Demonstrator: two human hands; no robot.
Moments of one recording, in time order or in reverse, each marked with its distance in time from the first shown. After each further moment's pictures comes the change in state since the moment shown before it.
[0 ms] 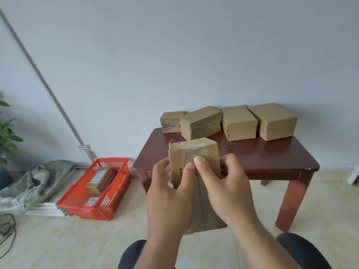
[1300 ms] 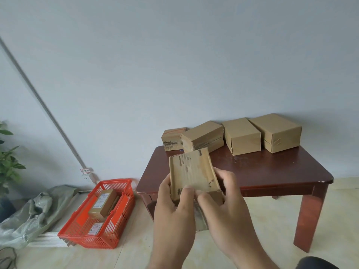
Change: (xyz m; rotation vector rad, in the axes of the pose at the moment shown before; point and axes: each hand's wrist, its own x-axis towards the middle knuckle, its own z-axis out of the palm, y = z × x) left_hand 0.027 0.008 0.003 -0.041 -0.113 -0.052; right_hand 0.009 0.007 0.017 0.206 -0.123 0.049
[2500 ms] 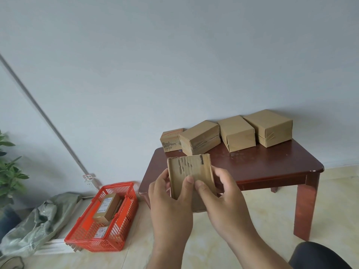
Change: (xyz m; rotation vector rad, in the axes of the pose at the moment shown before) left_hand 0.001 -0.006 -0.002 0.140 0.115 0.185; right_hand -0.002 0.015 0.000 0.005 0.106 -0.052
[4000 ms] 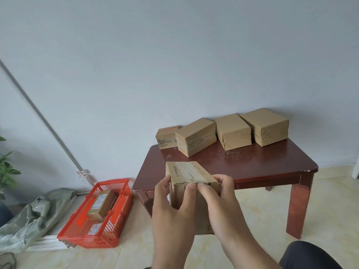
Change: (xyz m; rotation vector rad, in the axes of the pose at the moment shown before) left_hand -0.021 -0.004 0.015 -0.097 -0.023 -0.147; right_hand -0.007 -0.016 -0.010 0.145 -0.016 0.303
